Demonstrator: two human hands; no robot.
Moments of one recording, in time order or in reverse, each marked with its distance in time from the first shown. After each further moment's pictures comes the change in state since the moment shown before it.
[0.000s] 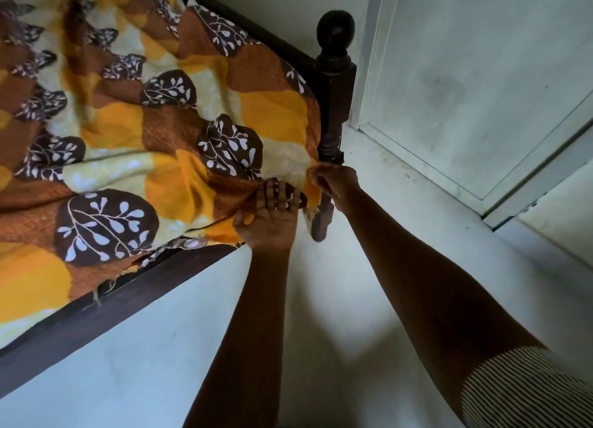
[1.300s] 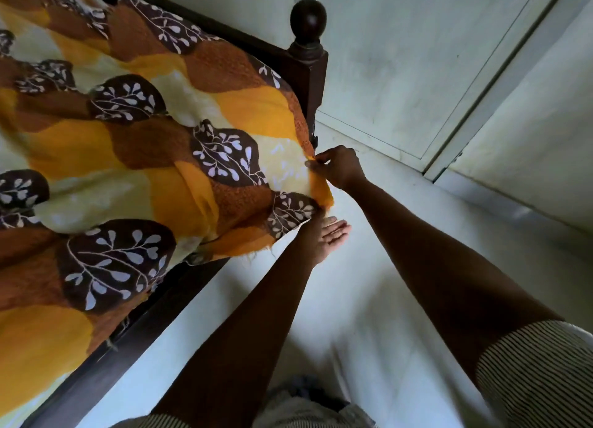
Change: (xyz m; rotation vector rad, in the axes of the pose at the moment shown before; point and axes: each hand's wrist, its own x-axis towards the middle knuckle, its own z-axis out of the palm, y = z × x) left_hand -0.025 -0.018 -0.016 0.840 0.179 -0.904; right_hand -0.036 -0.007 -0.012 -1.024 0.260 -0.315
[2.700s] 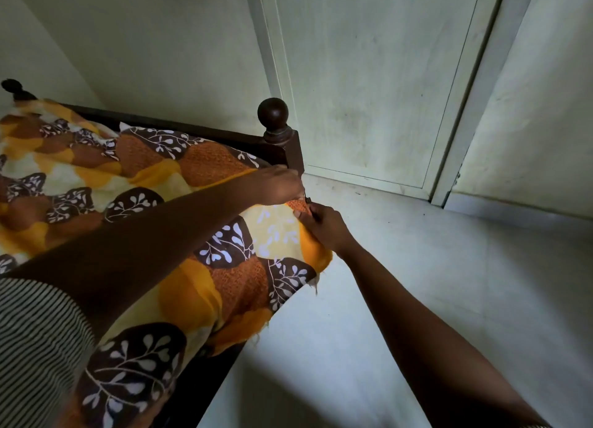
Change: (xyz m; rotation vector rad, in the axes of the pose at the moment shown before) left_hand 0.016 0.216 0.087 -2.916 0.164 -0.638; right_hand -0.013 -0.011 0.007 0.532 0.075 -0.030
